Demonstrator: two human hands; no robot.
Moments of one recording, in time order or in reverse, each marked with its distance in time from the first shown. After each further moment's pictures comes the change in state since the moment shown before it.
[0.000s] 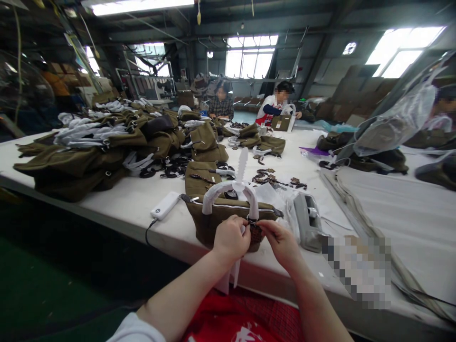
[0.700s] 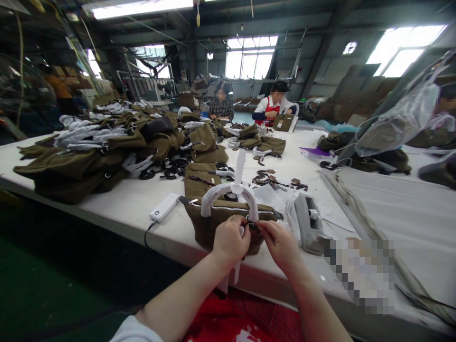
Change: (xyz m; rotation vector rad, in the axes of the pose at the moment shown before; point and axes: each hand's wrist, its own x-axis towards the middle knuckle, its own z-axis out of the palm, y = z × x) left_hand 0.004 0.001 0.003 -0.026 0.061 0.006; right_hand 0.006 -0.012 -0.001 -0.277 -0.025 -0.080
